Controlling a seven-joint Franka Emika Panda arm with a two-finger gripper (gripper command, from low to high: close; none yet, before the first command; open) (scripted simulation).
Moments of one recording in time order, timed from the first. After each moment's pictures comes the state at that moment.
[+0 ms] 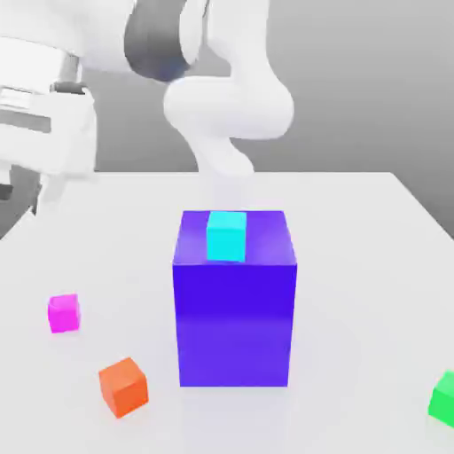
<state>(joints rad) -0.43 -0.27 -0.16 -2.62 -0.13 2.65 1.16</state>
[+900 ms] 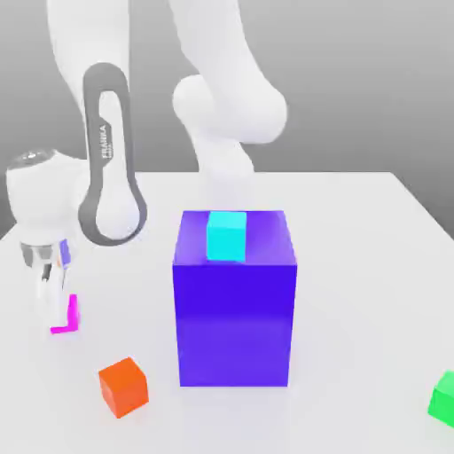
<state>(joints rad) -0.73 0.21 -0.13 -2.78 0.17 2.99 1.10</state>
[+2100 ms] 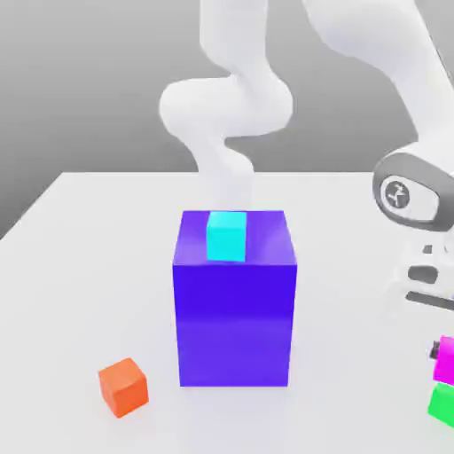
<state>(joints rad) 0.28 0.42 0.34 -2.27 -0.28 2.65 2.01</state>
